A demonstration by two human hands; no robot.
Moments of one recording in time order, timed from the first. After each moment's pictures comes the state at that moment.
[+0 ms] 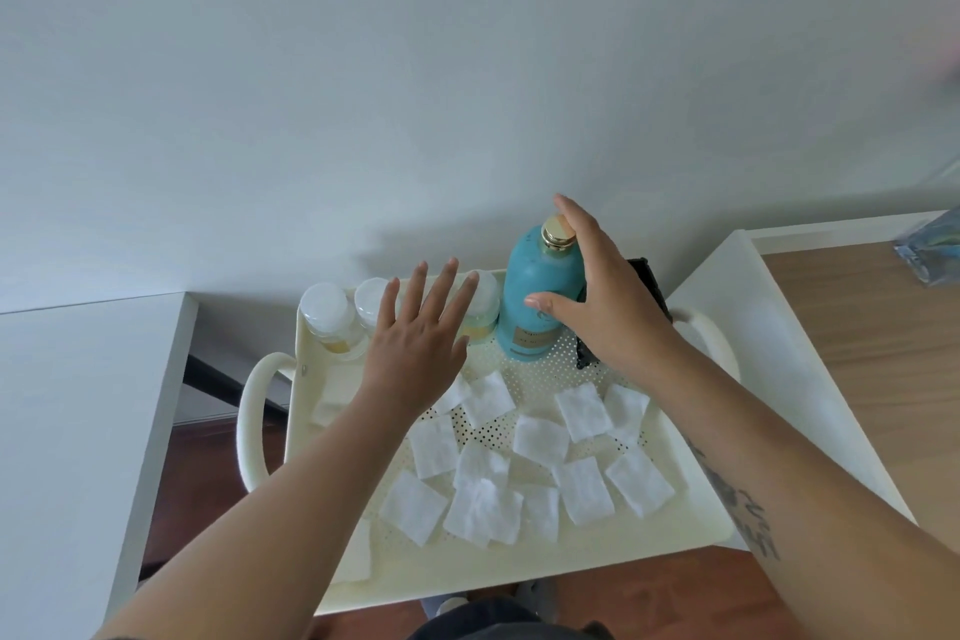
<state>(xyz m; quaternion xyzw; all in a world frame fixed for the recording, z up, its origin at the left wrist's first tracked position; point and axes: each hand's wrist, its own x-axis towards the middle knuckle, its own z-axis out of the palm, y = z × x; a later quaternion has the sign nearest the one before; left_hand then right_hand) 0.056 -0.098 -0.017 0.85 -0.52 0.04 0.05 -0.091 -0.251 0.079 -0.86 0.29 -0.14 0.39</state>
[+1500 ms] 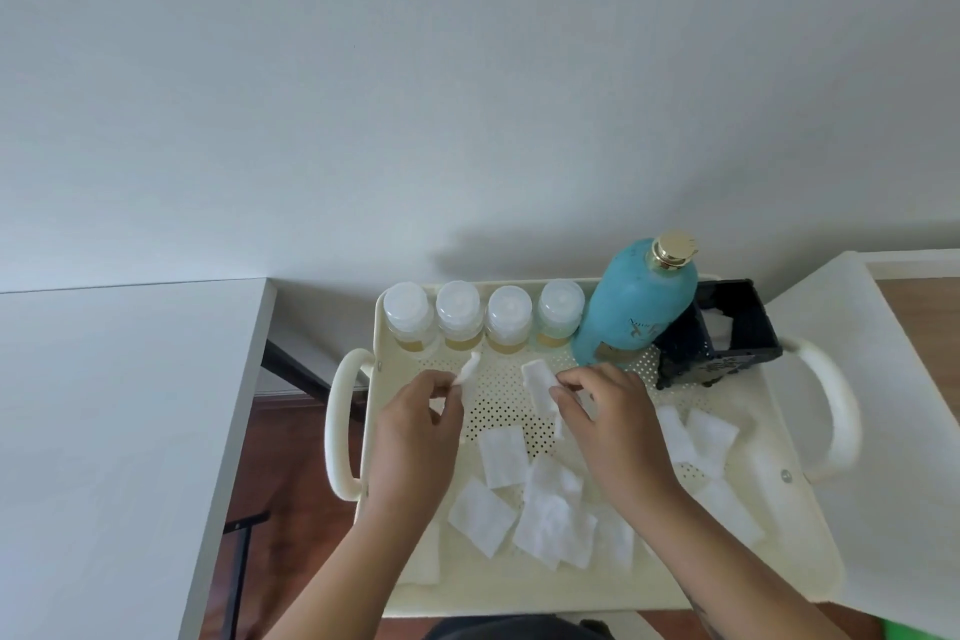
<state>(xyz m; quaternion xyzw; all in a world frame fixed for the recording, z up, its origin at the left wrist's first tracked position) 0.035 -0.006 -0.003 0.88 -0.18 -0.16 0.41 -0.086 -0.161 -0.004 -0.88 0.33 -0.14 0.31</state>
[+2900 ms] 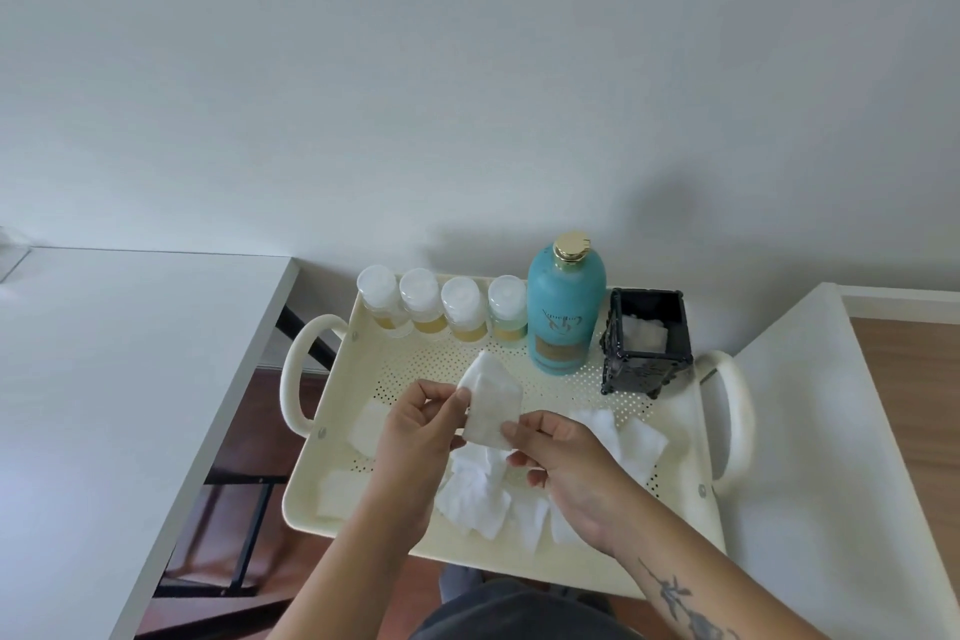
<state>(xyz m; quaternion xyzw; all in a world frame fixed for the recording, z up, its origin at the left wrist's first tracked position) -0.065 -0.051 0.014 0.69 0.04 -0.27 0.67 -0.153 -0.193 -0.004 -0.49 0.33 0.10 0.80</state>
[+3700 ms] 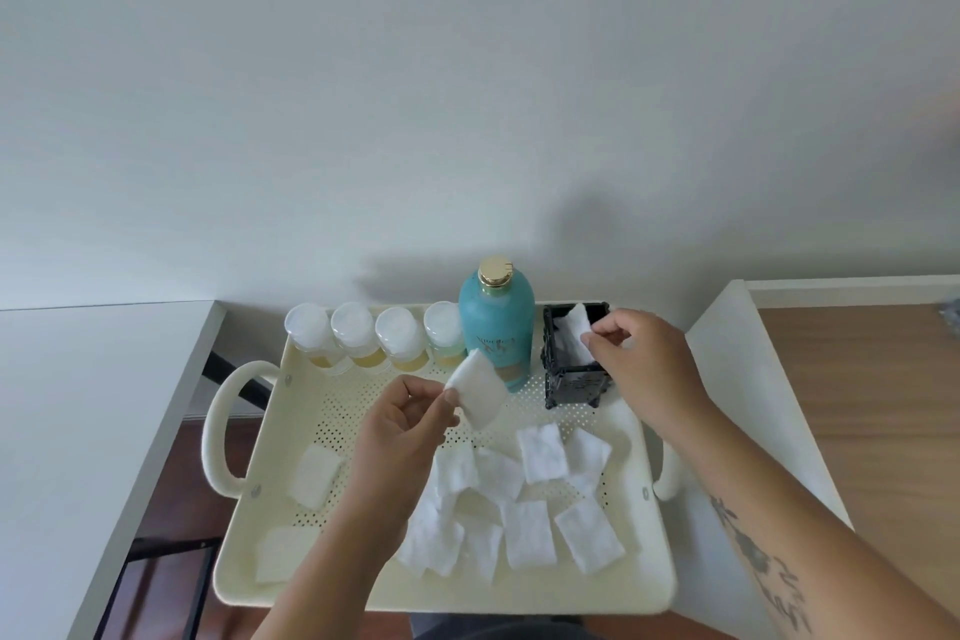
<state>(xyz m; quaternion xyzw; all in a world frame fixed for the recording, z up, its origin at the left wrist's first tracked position) -0.060 -0.093 0.036 0.71 -0.08 -0.27 0.65 -0.156 -0.324 0.055 -0.85 0.37 -0.14 0.36</state>
